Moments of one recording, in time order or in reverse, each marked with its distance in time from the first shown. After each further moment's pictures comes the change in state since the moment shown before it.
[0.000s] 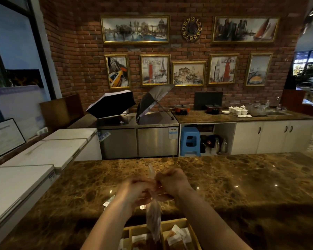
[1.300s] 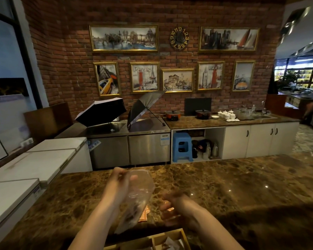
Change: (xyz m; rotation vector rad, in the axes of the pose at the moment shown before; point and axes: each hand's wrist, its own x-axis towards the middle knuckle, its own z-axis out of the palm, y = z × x) left_hand 0.024 0.023 -0.009 0.114 0.127 0.255; right_hand 0.040 0.055 -0.051 0.034 -0.176 0.241
